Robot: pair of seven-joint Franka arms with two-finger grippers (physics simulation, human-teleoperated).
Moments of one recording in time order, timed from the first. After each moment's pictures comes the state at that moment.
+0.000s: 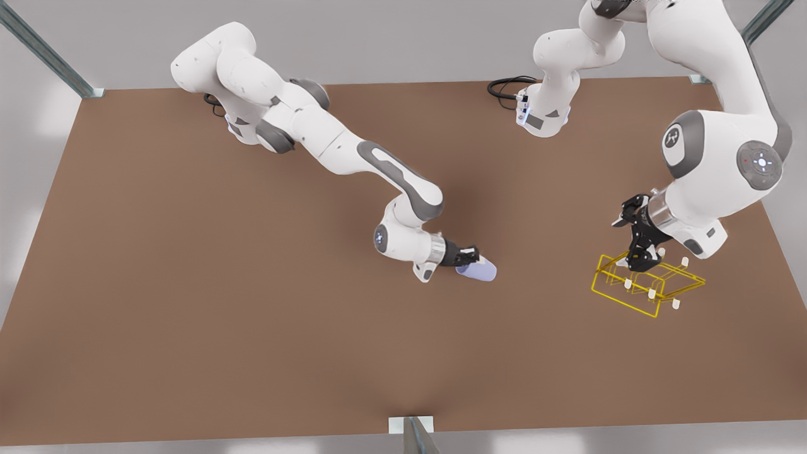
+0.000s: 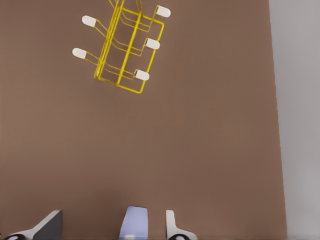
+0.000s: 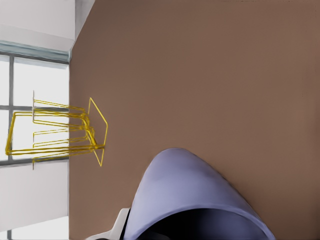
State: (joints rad) left arm 0.07 0.24 -0.18 -1.48 -0.07 1.71 -1.51; right arm 0.80 1.33 0.13 -0.72 1.09 2.60 0.01
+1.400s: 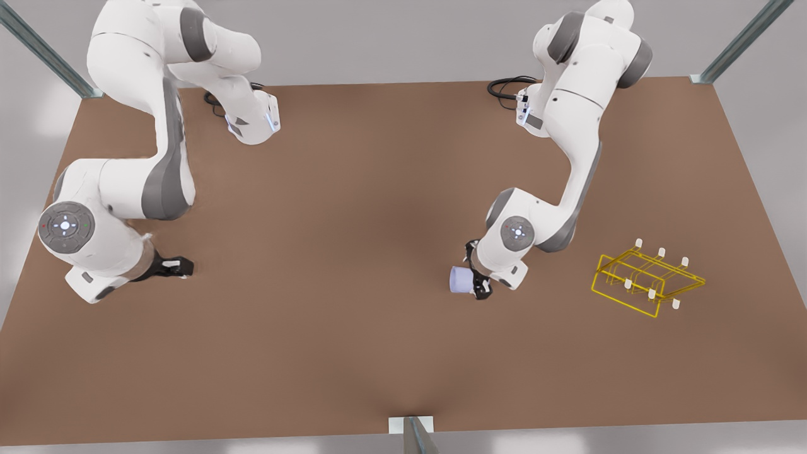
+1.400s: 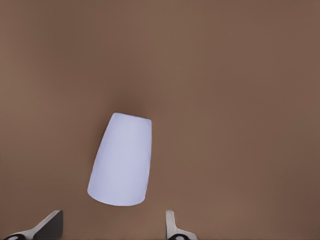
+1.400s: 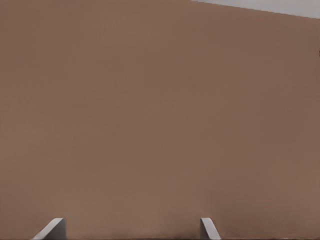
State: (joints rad) left arm -0.30 0.60 -0.21 -1.60 -0.01 2.23 -2.17; right arm 0.14 0.43 -0.16 -1.25 -0.08 1.57 -0.01
